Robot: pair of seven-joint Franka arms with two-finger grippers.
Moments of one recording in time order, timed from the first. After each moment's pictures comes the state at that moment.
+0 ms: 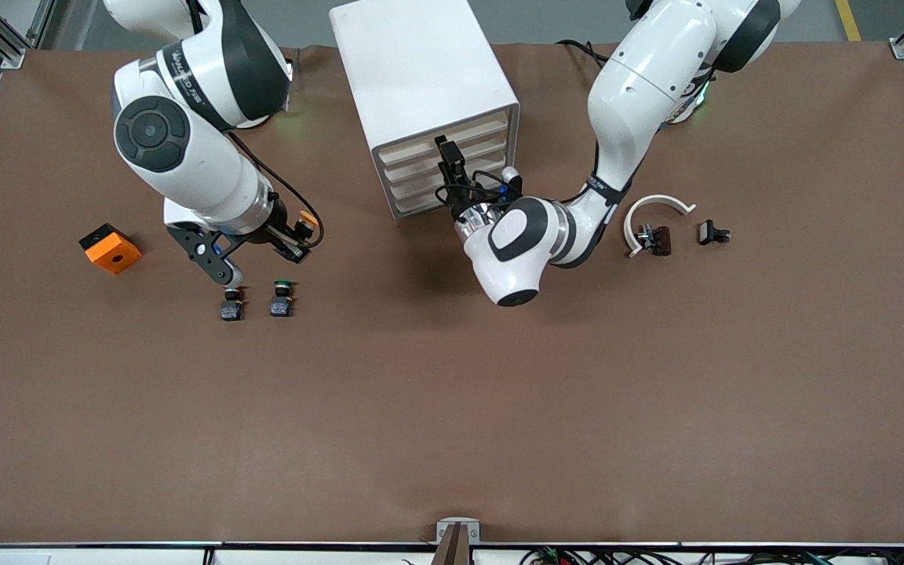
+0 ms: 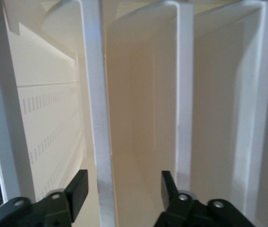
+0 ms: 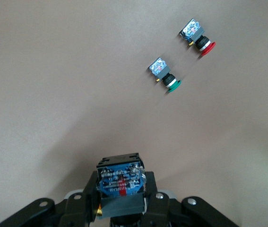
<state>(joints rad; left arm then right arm) -0.57 0.83 -0.15 -1.43 -1.02 1.35 -2.36 0.48 0.19 -0.05 -1.68 0.10 1.77 1.17</state>
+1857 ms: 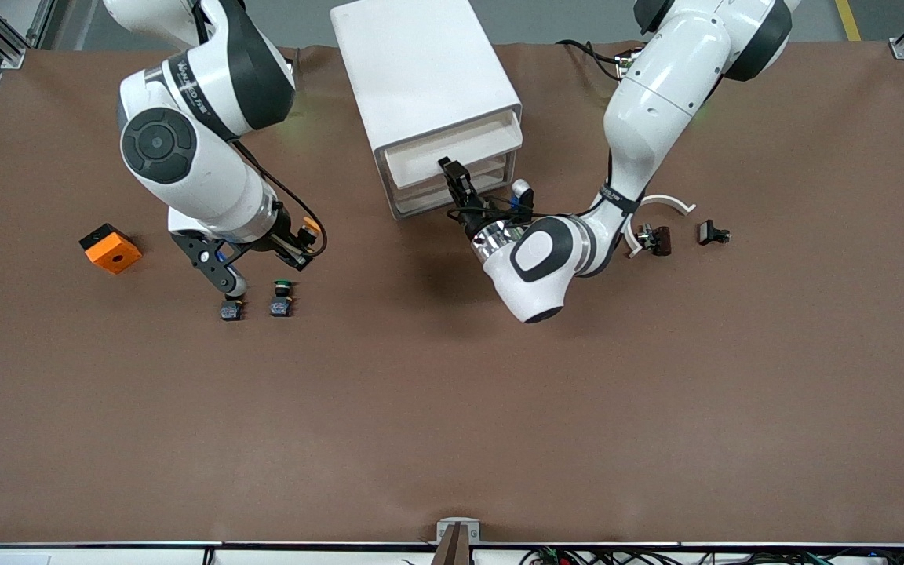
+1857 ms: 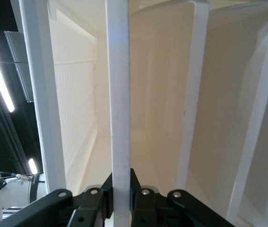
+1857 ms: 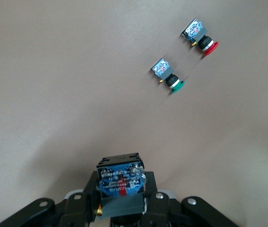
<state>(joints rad) -0.49 0.86 -0.15 -1.43 -1.11 1.34 -2.43 0.48 0.23 -0.05 -1.64 0.10 1.77 1.19</state>
